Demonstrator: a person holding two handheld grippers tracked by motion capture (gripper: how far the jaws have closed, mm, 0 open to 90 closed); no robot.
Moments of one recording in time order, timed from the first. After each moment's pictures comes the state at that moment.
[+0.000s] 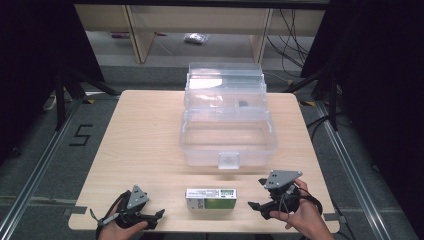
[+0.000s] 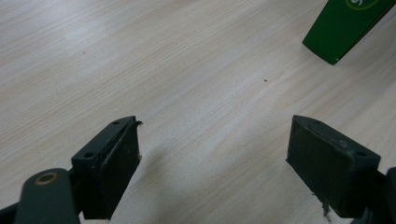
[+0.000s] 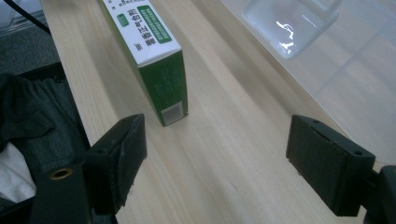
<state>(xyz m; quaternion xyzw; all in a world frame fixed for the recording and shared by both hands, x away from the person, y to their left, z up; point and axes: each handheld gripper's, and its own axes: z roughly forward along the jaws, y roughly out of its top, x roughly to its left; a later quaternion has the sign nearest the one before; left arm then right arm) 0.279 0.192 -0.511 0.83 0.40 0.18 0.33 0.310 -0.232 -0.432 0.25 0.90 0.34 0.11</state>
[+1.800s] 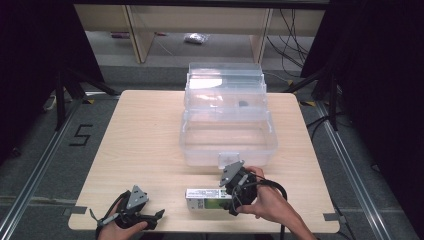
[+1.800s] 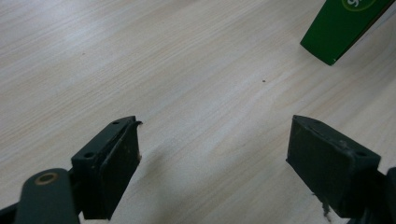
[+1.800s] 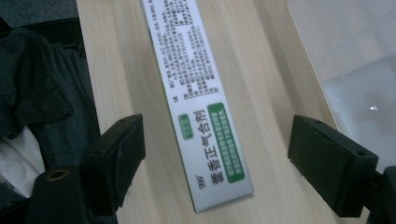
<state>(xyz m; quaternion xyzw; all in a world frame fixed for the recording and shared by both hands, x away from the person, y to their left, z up) 0.278 0.194 -0.509 0.84 0.40 0.17 0.34 0.333 -0.130 -0.418 0.13 0.96 0.23 0.07</state>
